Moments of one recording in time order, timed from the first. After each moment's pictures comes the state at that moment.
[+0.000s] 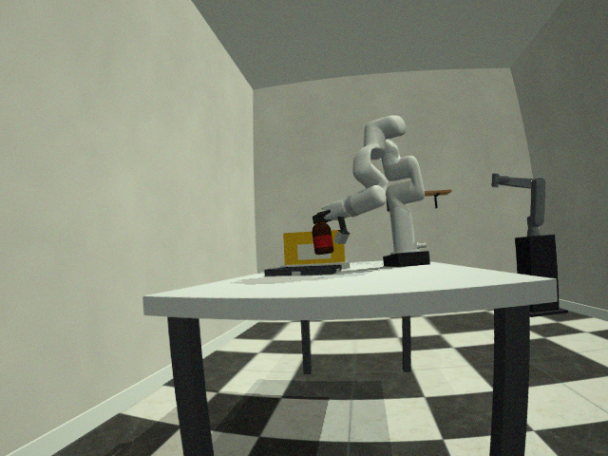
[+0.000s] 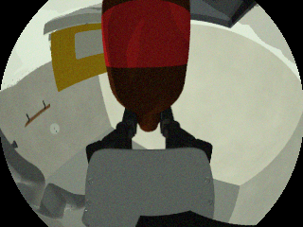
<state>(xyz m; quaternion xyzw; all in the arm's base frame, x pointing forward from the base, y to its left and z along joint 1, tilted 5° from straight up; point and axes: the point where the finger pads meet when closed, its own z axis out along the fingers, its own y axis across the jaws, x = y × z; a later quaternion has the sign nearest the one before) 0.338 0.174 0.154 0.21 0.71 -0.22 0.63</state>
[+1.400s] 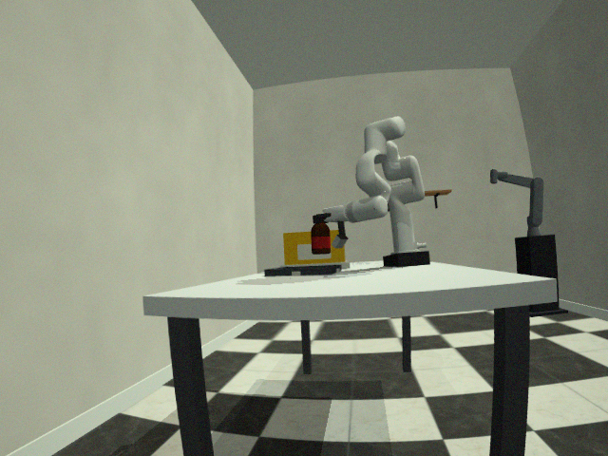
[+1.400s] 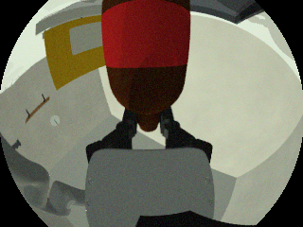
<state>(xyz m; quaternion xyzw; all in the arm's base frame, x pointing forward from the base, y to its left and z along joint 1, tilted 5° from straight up) 0.337 0.174 0.153 0.20 0.67 -0.24 0.68</state>
